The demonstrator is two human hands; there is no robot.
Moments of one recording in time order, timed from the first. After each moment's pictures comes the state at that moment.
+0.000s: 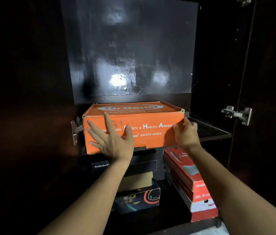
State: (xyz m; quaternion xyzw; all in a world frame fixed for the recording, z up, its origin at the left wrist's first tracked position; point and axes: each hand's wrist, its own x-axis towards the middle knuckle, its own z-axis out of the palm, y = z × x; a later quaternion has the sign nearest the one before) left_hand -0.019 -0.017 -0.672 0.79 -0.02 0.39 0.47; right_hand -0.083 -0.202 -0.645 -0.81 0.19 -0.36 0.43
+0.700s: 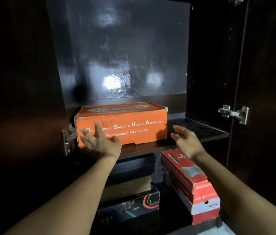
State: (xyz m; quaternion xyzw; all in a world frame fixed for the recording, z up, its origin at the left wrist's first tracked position) left_hand 0.023 0.000 -0.666 0.85 0.00 0.27 0.46; right_hand -0.085 -0.220 -0.660 -0.80 0.12 -0.29 0.51
